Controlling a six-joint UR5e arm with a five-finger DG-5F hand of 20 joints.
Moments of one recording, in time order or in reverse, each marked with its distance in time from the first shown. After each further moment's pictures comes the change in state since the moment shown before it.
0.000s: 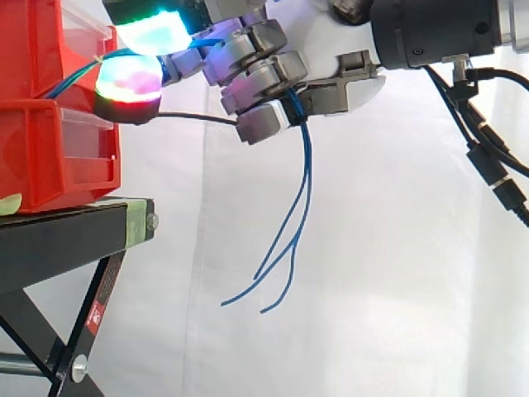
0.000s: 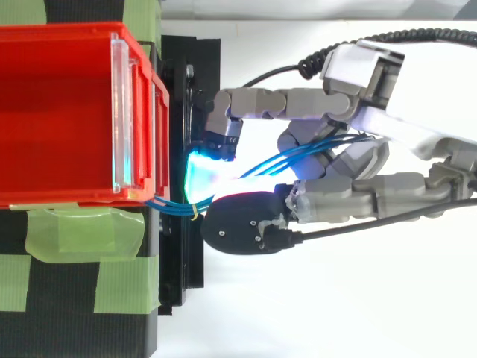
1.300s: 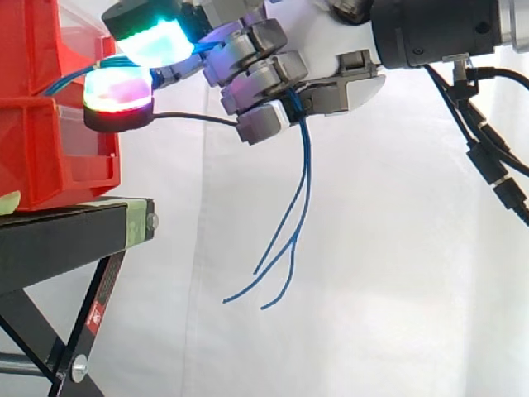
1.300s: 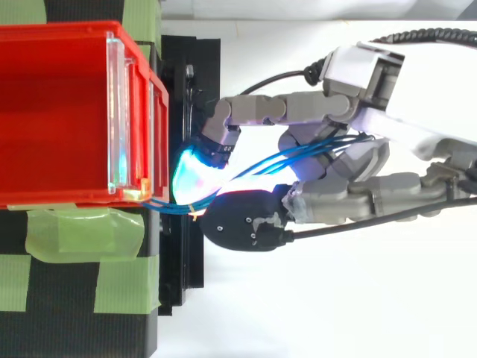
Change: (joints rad) arm -0.001 0.001 0.000 -0.002 -0.007 -0.010
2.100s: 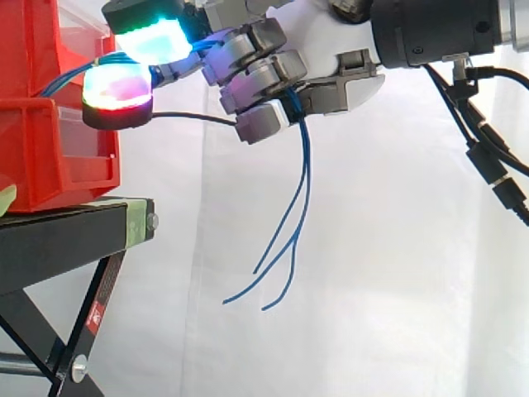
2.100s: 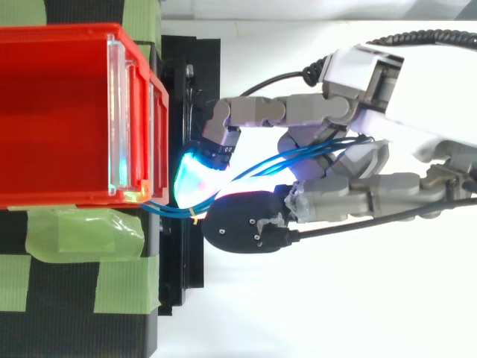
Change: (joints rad) arm 0.001 0.000 0.000 0.001 -0.002 0.000
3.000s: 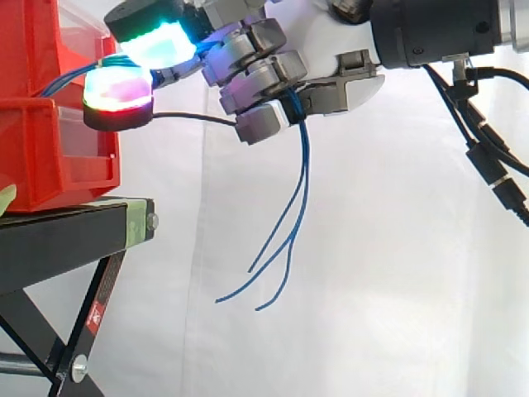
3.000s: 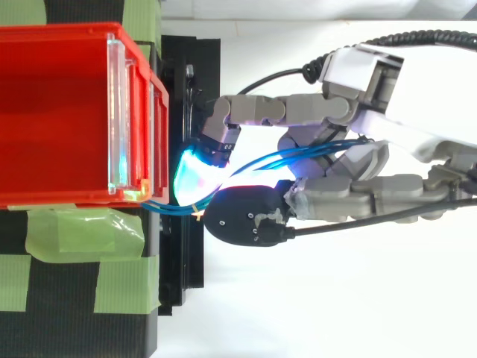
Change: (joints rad) arm 0.000 0.000 0.000 0.000 0.000 0.000
